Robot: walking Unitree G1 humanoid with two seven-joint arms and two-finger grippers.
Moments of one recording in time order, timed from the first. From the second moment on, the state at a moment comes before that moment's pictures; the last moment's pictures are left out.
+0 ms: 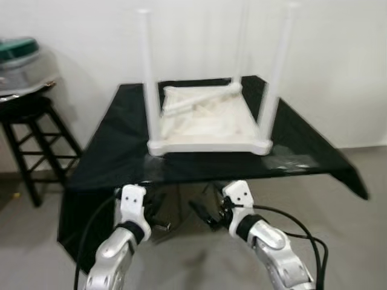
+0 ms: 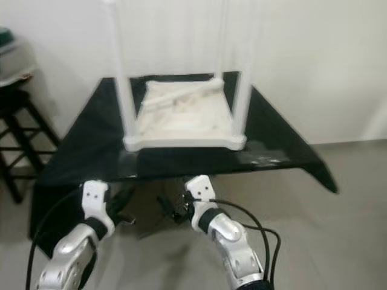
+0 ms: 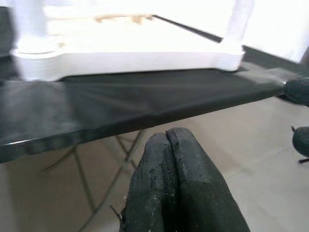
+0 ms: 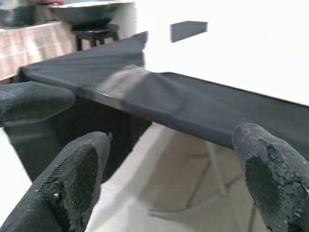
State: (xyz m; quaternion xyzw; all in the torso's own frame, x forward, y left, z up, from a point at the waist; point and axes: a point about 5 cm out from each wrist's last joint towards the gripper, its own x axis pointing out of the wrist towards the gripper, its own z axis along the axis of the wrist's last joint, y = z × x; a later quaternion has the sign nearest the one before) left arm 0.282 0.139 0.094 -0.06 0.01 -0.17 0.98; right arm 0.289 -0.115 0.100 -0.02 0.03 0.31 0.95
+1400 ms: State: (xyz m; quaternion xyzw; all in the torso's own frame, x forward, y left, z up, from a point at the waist) left arm 0.287 0.140 0.096 -0.06 0.01 -0.16 0.98; right arm 0.294 -0.112 0.100 -0.01 0.04 0.31 0.95
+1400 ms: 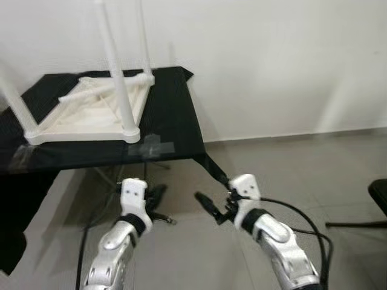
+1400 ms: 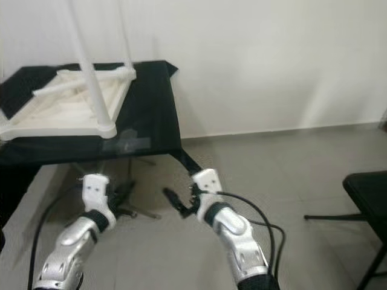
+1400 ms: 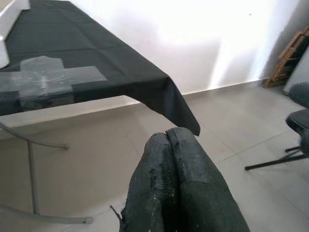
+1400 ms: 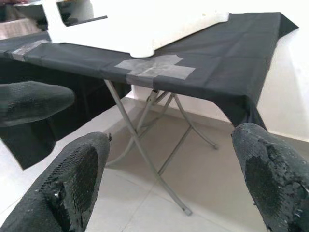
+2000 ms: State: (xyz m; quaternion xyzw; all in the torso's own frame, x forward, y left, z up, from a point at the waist) left arm 0.287 0.142 0.097 -0.07 0.01 -0.16 0.98; right arm 0.294 -0.110 0.100 -0.01 0.04 0.32 0.95
